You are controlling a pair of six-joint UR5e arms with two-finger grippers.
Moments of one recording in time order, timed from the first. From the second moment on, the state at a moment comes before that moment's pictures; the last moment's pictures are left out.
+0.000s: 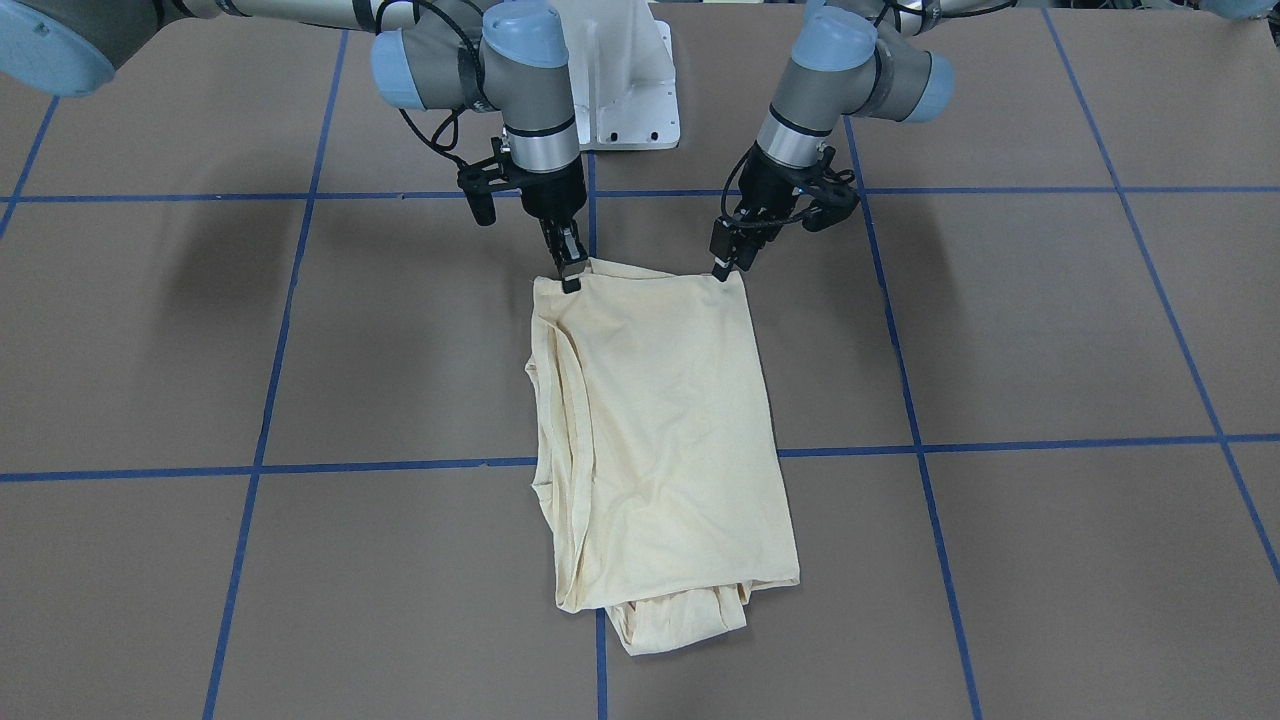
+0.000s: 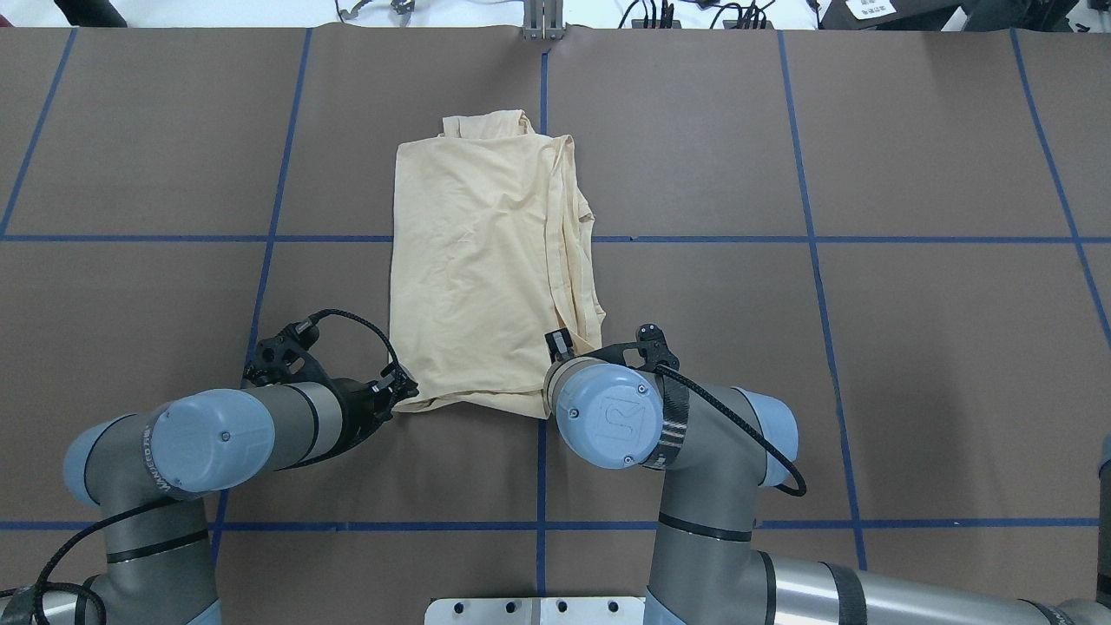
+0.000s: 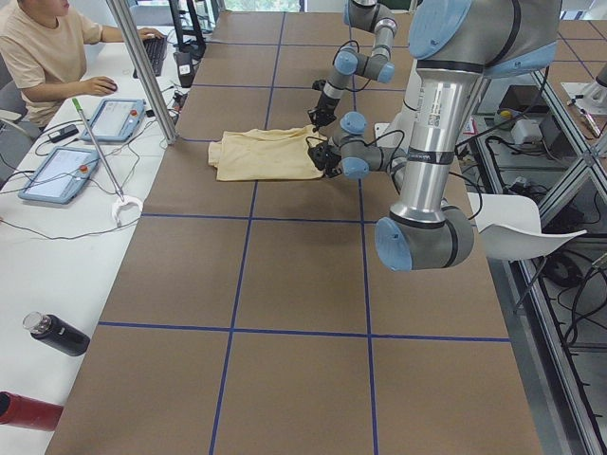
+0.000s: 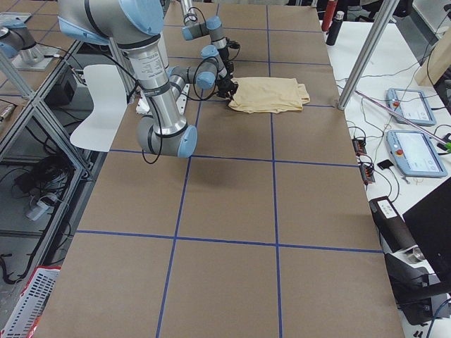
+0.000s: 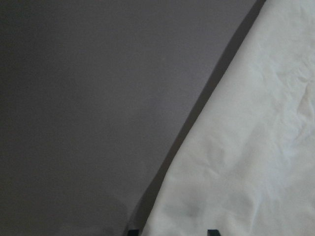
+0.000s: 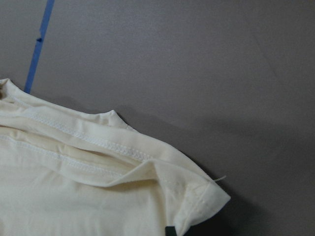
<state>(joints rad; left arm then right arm) -0.33 -1.81 -1.85 -2.14 -1.53 -2.03 0.28 -0.95 1.70 -1.41 1.43 2.61</state>
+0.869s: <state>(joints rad) -0.33 -1.82 -1.84 -2.14 -1.53 -2.03 0.29 -0.95 1.70 -1.41 1.43 2.61</state>
